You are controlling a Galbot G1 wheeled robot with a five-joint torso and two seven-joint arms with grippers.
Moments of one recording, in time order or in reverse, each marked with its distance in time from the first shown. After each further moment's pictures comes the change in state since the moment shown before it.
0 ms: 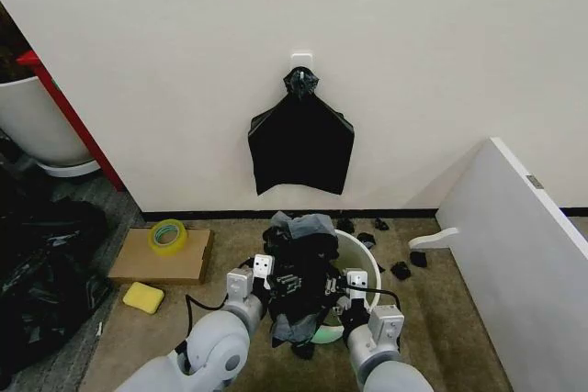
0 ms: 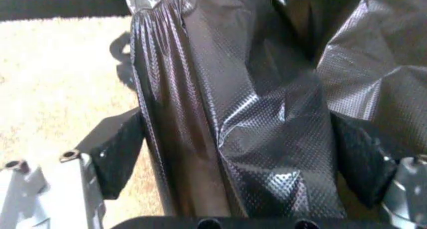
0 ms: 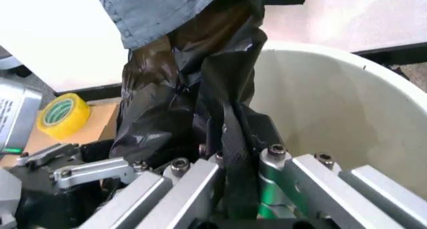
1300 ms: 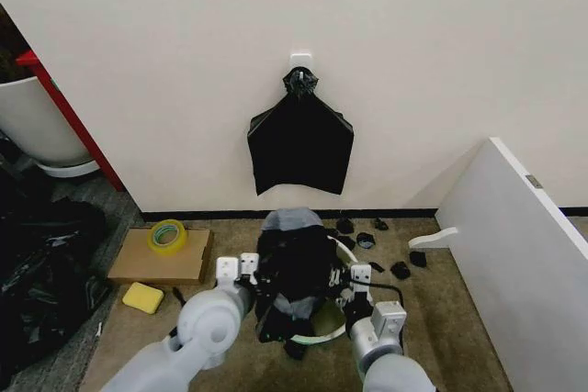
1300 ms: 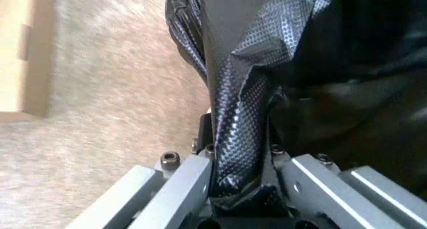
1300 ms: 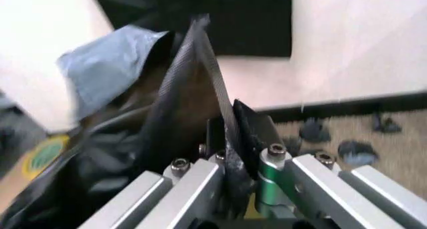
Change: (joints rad) left arm 0.100 0.001 -0.199 -0.075 -0.129 0.143 -0.131; right arm 0.049 0.001 0.063 -0.068 -0.041 0.119 -0.081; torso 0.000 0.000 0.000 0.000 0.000
